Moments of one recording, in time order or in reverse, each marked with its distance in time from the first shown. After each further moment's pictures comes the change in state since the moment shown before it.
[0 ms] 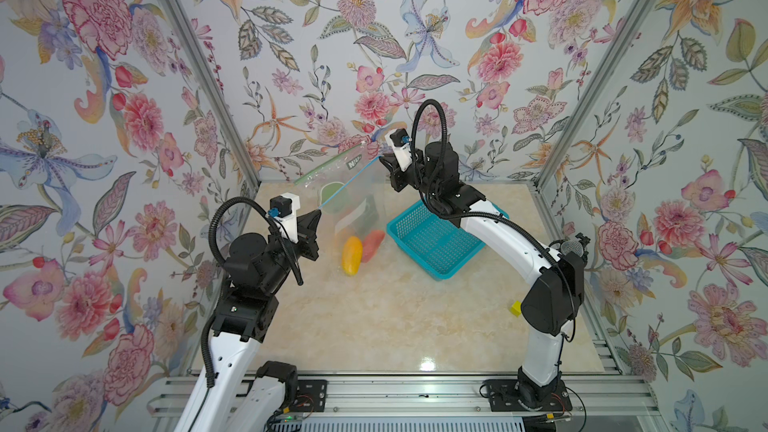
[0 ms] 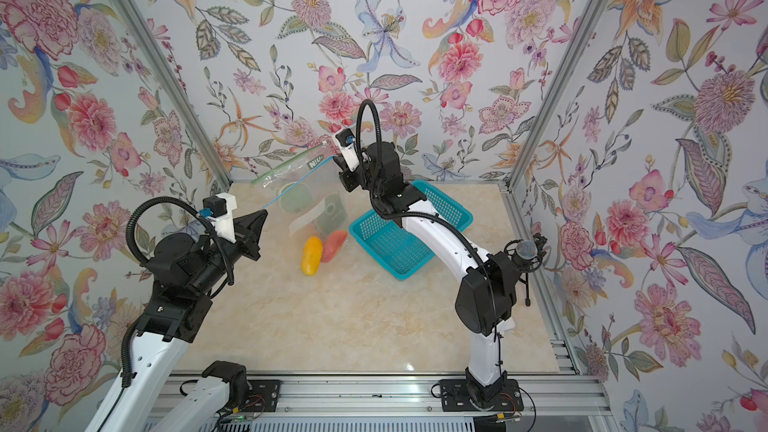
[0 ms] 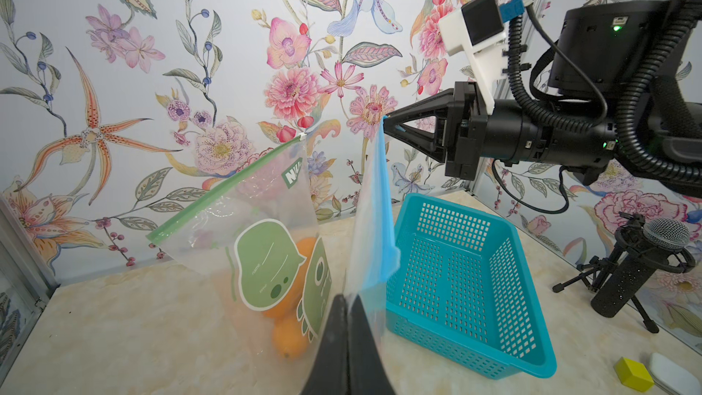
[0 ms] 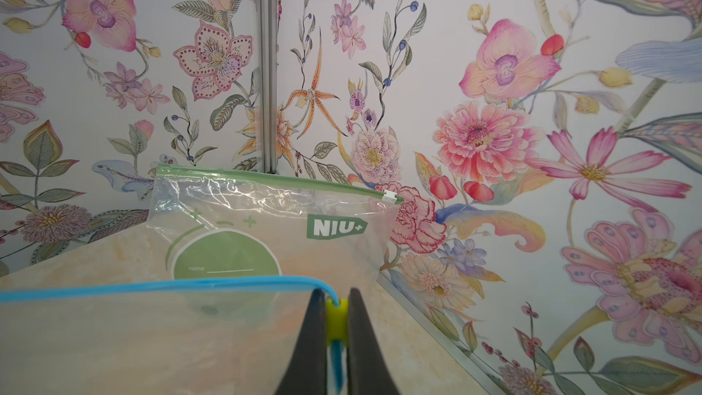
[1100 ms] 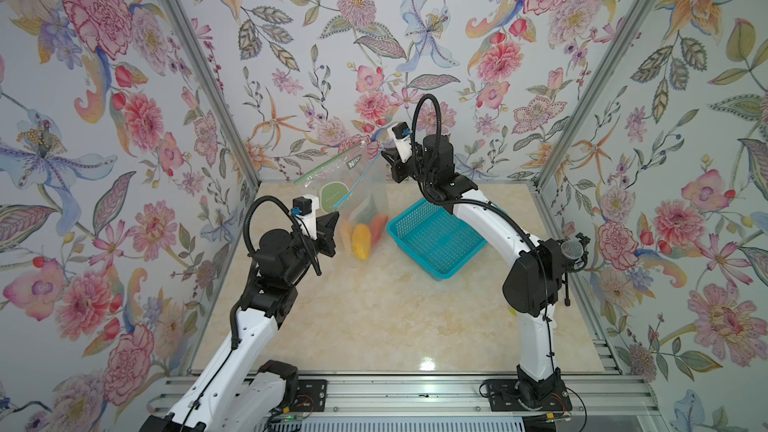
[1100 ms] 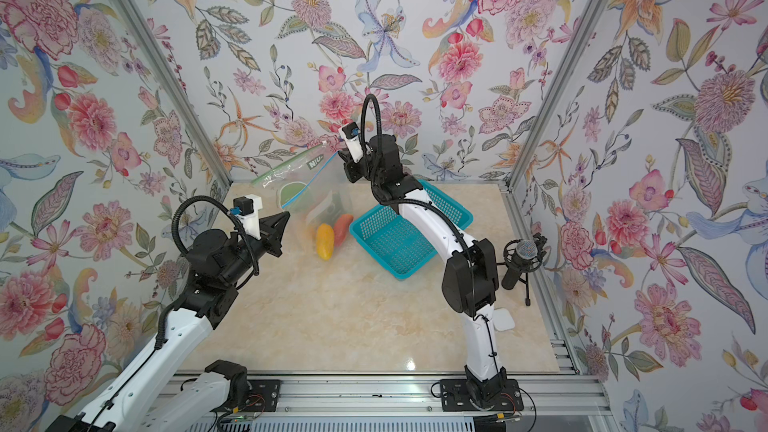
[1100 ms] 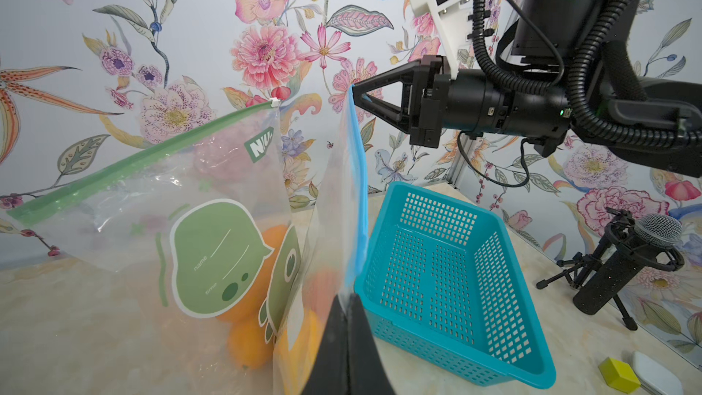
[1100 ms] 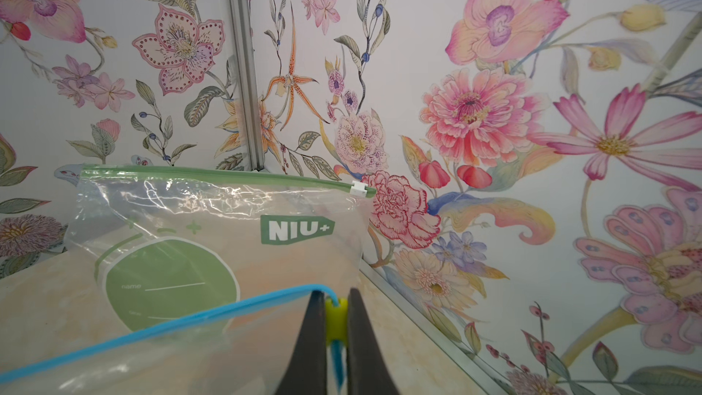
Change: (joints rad) left arm -0.075 0.172 -0.133 0.289 -0.010 -0.075; right arm -0.076 0.180 0.194 -0.052 -0.057 0.040
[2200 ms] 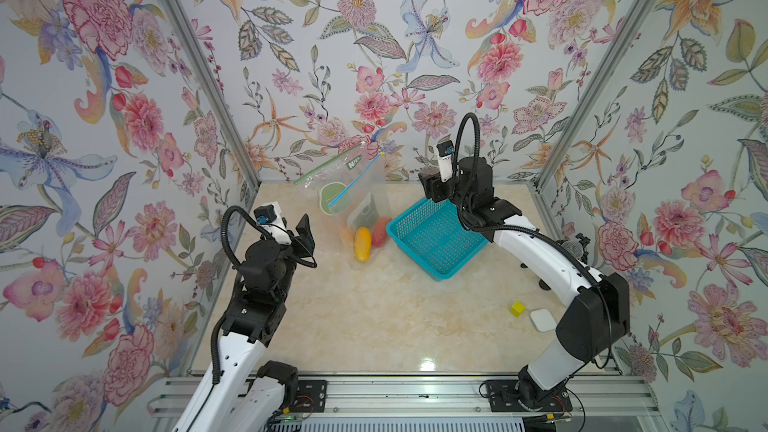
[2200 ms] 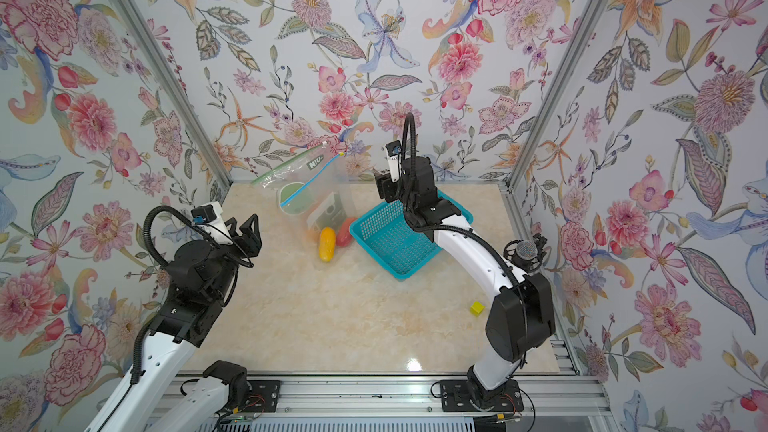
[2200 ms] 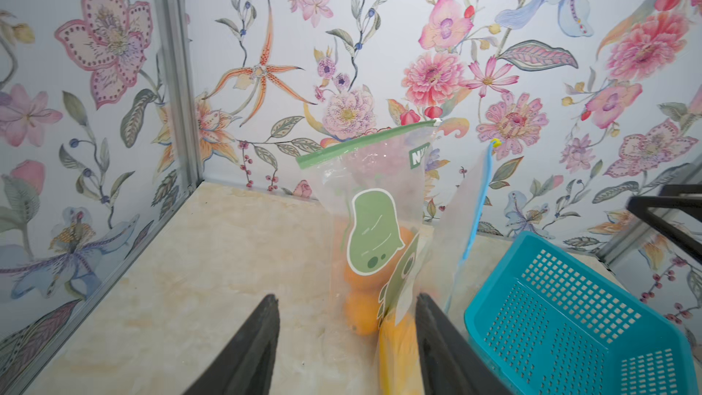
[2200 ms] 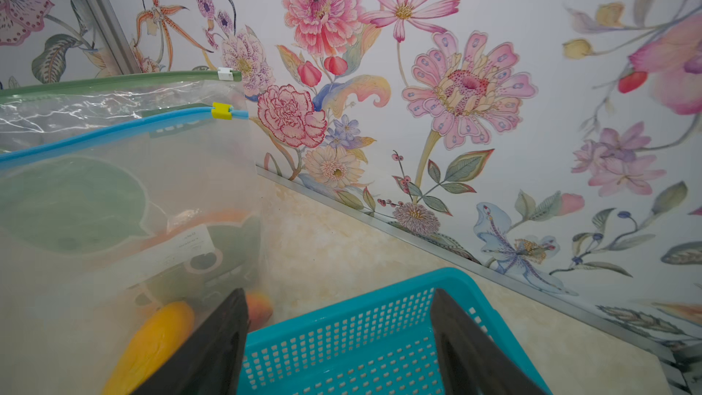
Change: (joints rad) left arm 0.005 -0.170 0.036 -0.308 -0.543 -0.119; right arm -0.048 -0.544 -0.651 -0.012 0.331 0.083
